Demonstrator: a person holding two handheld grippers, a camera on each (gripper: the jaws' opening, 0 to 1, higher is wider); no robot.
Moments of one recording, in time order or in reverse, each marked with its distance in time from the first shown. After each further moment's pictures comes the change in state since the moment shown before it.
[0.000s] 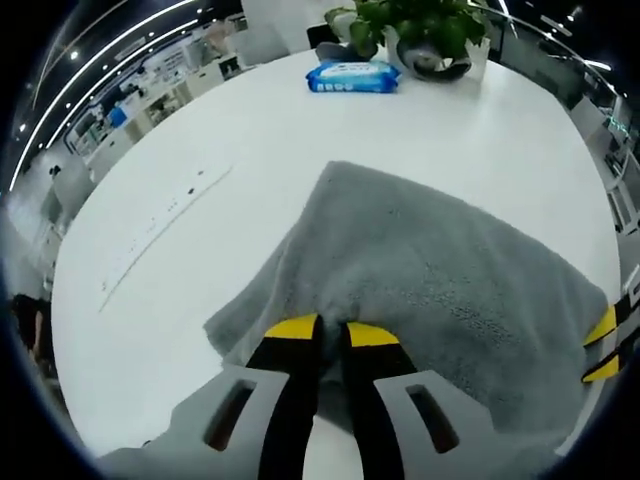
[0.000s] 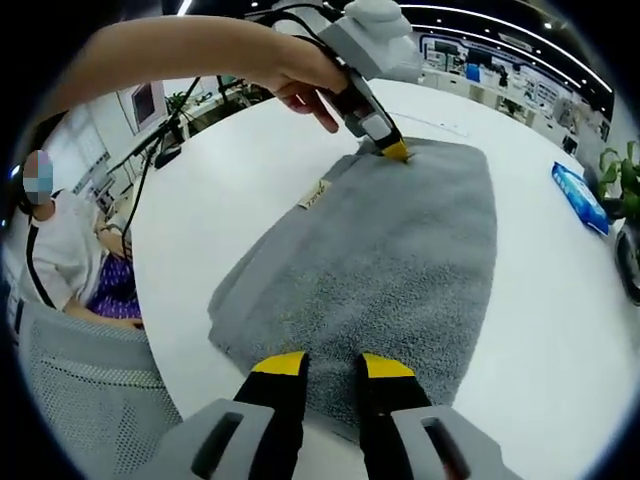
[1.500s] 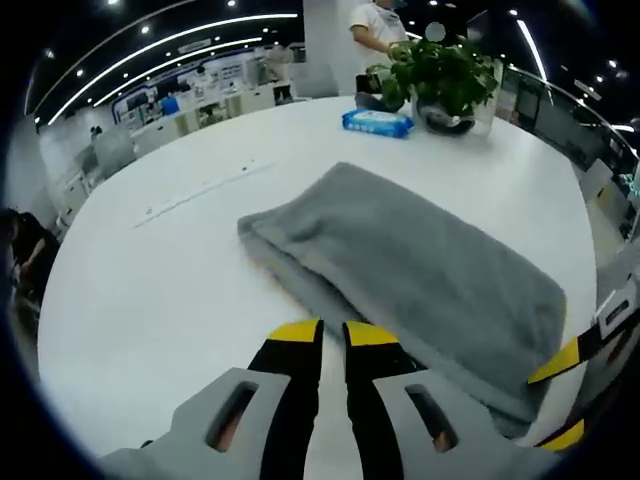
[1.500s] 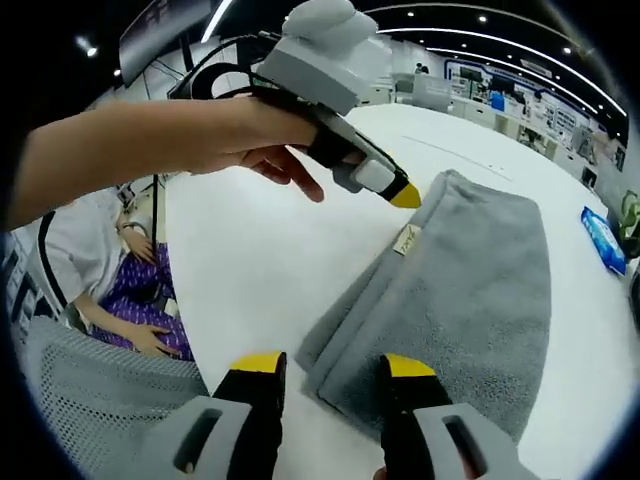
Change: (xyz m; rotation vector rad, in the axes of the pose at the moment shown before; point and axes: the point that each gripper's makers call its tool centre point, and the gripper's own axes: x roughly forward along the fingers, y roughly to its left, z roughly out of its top) left arm -0.077 -0.026 -0.066 -0.218 -0.210 0.083; right arm 0.016 0.082 0.023 -0.124 -0.065 0.055
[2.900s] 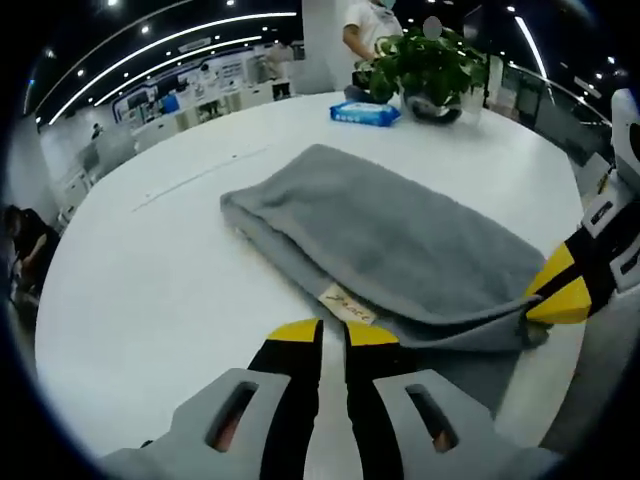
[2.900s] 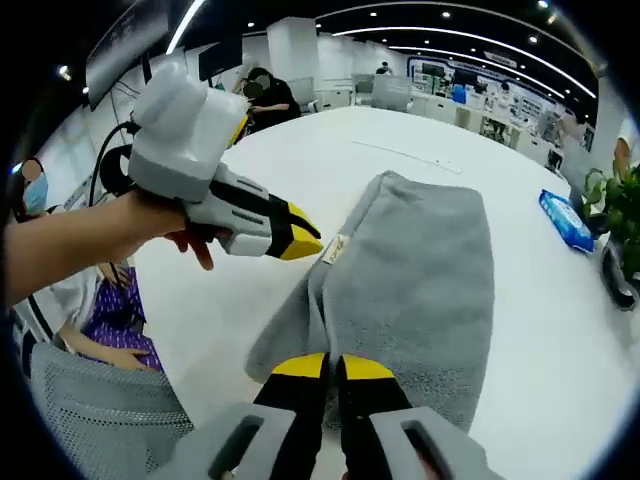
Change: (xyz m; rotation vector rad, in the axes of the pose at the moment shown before) left arm -0.017 -0.031 -0.025 0.002 0.006 0.001; right arm -0.045 -0.072 0.016 0.154 -0.073 -0.137
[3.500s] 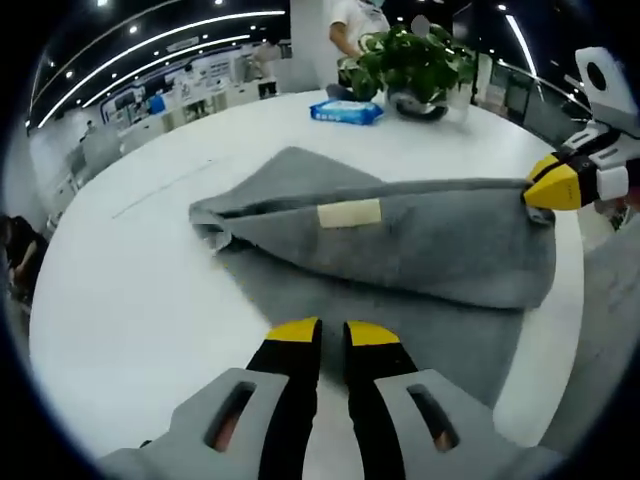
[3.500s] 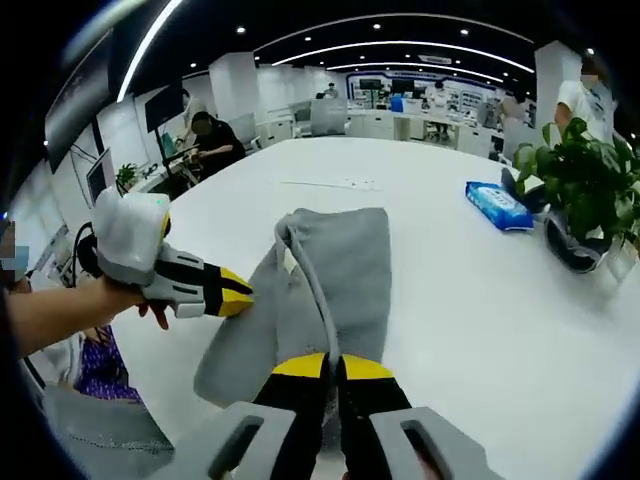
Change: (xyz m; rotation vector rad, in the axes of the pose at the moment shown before) left arm 0.020 -0.026 -0.002 0.036 0.046 -0.050; right arm -0.041 -0.083 0.007 0.170 -0.102 -0.140
